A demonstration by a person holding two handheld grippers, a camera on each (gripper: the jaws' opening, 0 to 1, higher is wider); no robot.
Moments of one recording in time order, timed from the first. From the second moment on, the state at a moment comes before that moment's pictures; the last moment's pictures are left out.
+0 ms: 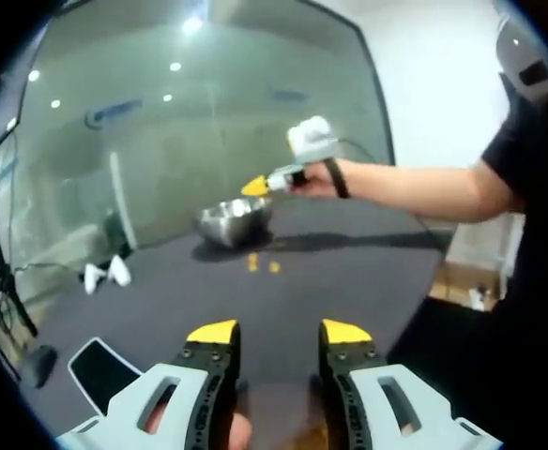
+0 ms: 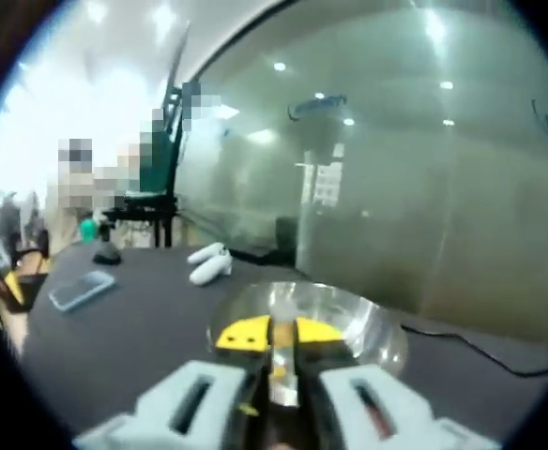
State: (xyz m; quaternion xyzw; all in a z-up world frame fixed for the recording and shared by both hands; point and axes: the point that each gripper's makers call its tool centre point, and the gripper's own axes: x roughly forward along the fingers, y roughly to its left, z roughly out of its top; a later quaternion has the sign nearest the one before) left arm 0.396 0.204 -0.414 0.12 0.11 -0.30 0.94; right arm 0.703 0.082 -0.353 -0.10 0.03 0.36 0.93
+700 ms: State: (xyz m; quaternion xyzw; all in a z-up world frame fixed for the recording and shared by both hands) left arm 0.398 0.198 -0.410 0.11 0.10 -0.32 0.94; right arm 0.701 0.072 -0.357 -0.09 0.03 0.35 0.93
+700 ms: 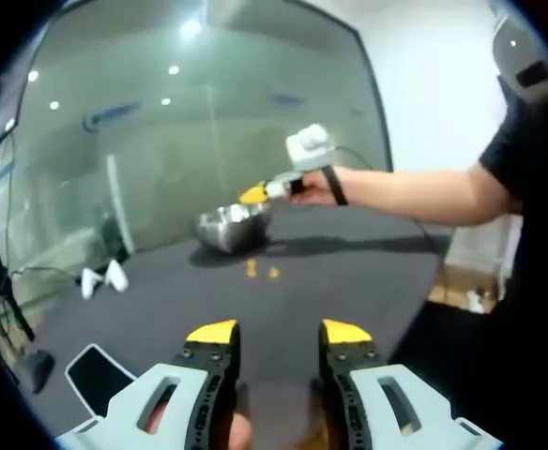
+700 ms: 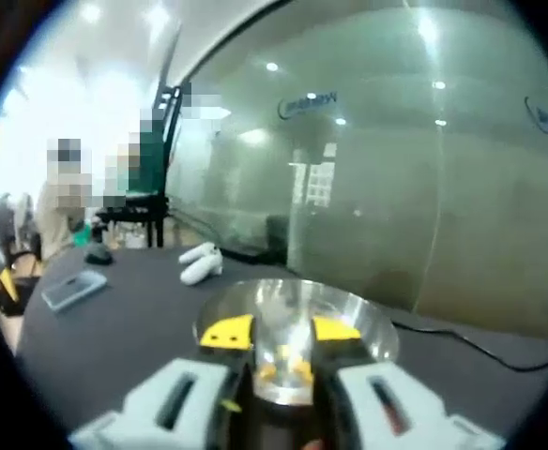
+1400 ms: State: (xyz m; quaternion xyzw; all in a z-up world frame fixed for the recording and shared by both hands) left arm 0.401 0.197 -0.411 0.13 0.10 -0.31 0.94; right arm 0.646 0.037 -0.374 -0.08 0.04 0.41 0.91
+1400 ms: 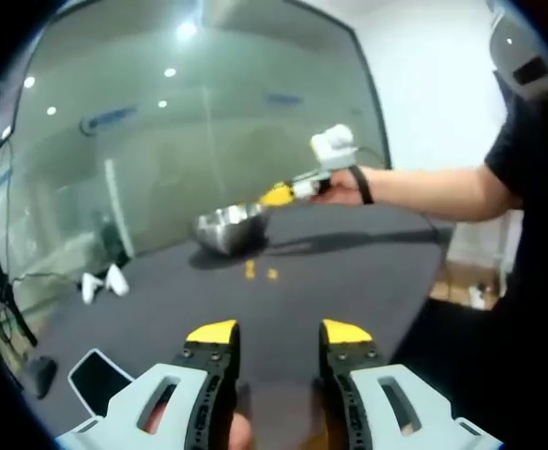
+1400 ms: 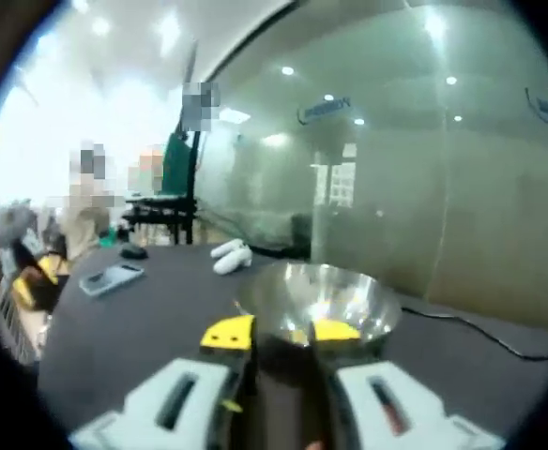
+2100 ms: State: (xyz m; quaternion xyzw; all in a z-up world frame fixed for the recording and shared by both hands) left arm 0.406 0.204 -0.406 0.13 0.10 -0.30 0.94; right arm 0.597 0.037 -0.423 -0.06 0.05 0.47 0.88
